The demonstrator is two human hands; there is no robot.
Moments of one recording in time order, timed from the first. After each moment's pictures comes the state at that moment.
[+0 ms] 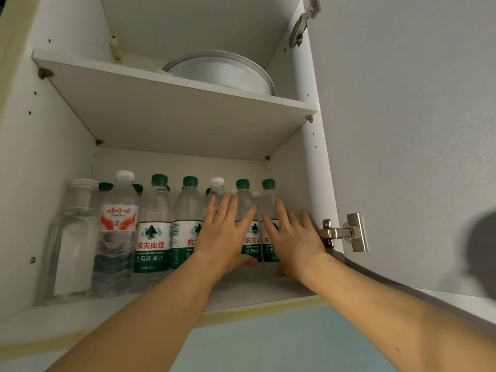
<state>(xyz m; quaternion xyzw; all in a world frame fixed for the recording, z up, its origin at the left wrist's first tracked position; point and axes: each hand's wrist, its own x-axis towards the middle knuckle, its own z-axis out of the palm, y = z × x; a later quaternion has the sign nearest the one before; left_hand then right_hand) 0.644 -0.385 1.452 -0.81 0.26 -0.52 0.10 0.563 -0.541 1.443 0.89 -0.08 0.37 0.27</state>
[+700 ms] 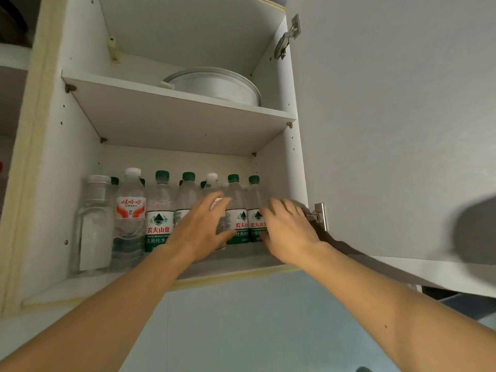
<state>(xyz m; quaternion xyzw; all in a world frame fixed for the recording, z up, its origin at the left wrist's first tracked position) 0.573 -0.327 1.445 -0.80 0.37 -0.46 -0.13 0.476 -0.517 1.434 0.89 -0.02 0.44 0.15</state>
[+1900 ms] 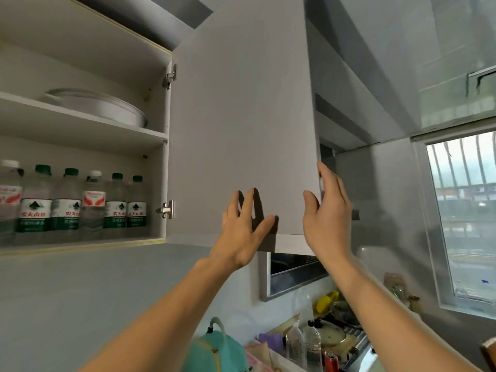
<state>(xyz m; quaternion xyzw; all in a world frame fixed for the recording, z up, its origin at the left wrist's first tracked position) 0.170 -0.541 1.383 -0.68 0.53 -0.21 -0.46 0.034 -0.644 1.395 0.66 -0.06 0.73 -0.16</state>
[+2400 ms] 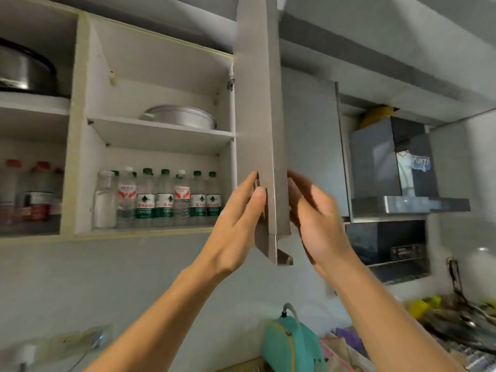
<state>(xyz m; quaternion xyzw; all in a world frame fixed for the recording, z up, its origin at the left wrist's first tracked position) 0.132 -0.411 1.380 -0.59 0.53 -0.21 -0.57 0.056 -0.540 1.384 0.63 0.29 0.46 -0.55</state>
